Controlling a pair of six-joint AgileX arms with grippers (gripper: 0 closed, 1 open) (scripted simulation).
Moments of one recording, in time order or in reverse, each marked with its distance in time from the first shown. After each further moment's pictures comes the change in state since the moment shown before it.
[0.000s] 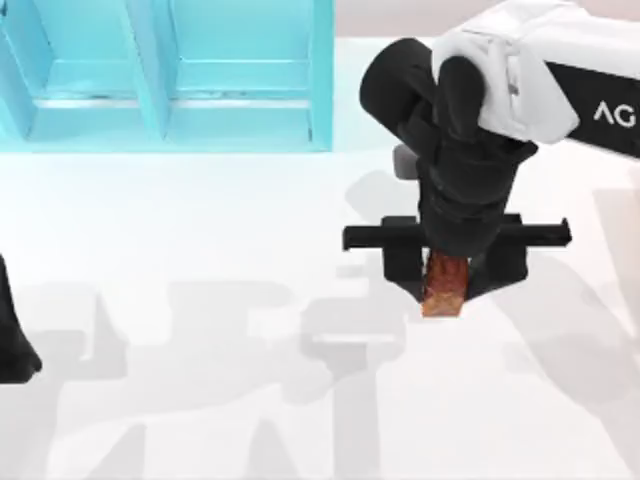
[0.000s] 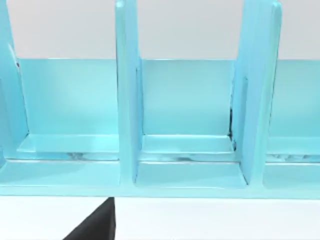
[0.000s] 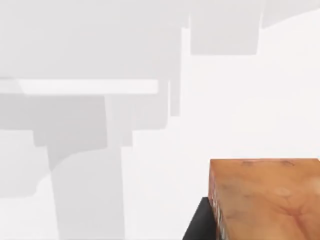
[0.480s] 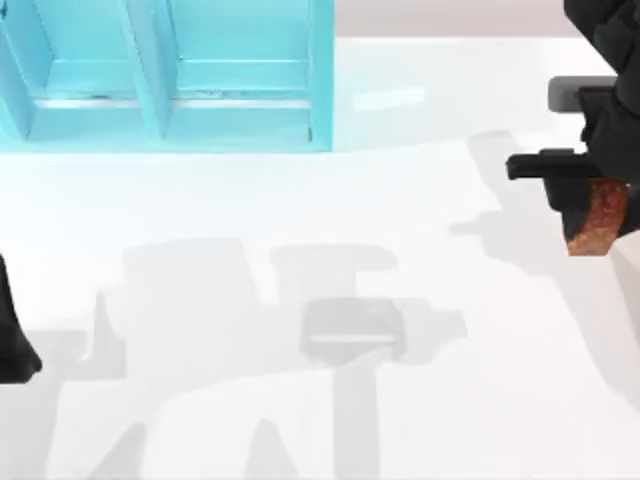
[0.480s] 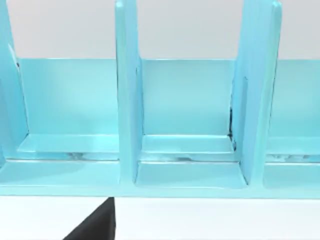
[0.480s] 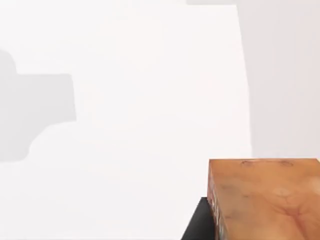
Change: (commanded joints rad) left arm 0.000 0.000 0.000 0.000 0.000 0.000; right arm -0.347 -0.117 -0.008 -0.112 0.000 -0.349
